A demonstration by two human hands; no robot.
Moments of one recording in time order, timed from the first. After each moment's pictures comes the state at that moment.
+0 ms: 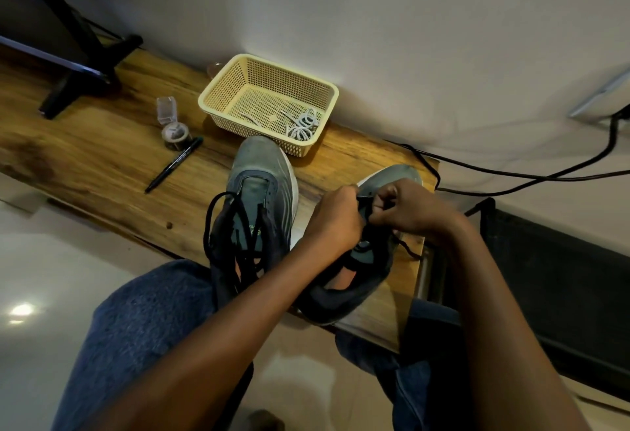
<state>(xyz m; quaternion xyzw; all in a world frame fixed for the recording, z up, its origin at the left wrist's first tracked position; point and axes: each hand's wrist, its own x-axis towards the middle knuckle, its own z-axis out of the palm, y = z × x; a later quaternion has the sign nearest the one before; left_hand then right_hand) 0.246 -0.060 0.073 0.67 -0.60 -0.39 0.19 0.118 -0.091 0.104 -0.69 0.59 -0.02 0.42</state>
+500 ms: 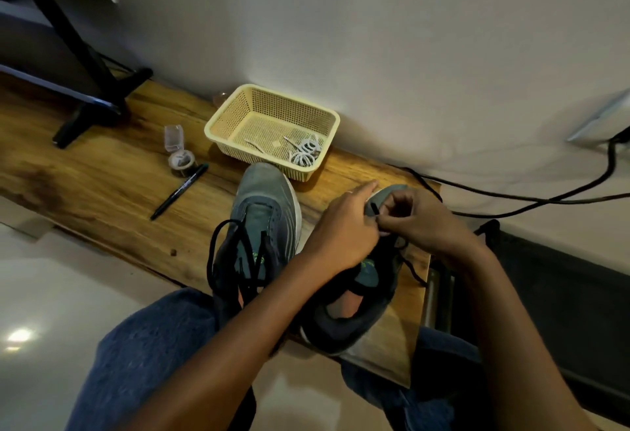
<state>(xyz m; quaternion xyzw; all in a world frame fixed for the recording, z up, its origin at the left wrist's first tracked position) 0.256 -0.069 0.093 0.59 -0.64 -0.40 0.27 0.116 -0.093 0.113 -0.66 0.58 -0.18 0.44</state>
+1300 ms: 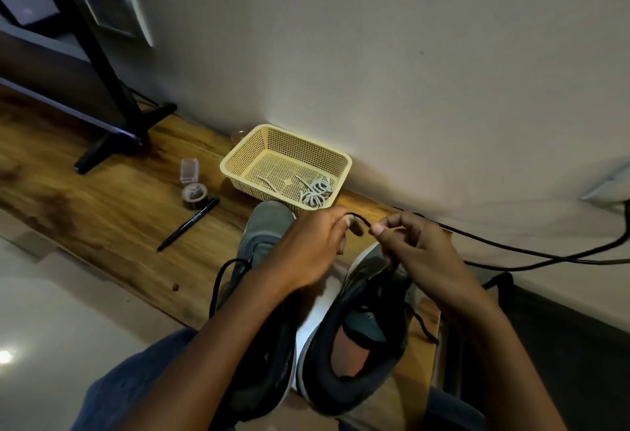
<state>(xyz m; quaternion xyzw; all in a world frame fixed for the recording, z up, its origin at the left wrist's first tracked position) 0.310 -0.082 0.113 0.58 -0.67 -0.35 0.29 0.140 -0.089 0.131 -0.64 0.55 -0.28 0.46</state>
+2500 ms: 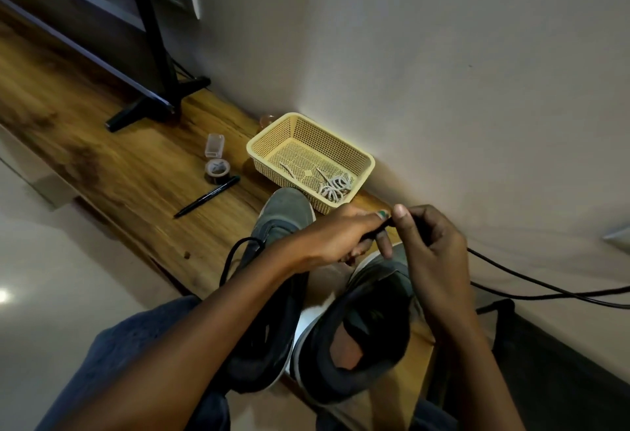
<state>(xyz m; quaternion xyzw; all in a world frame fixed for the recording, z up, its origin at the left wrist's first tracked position) 0.305 -0.082 0.125 0.47 -0.55 -0.59 0.35 0.162 -0.082 0.129 -0.65 0.50 -0.43 0.39</state>
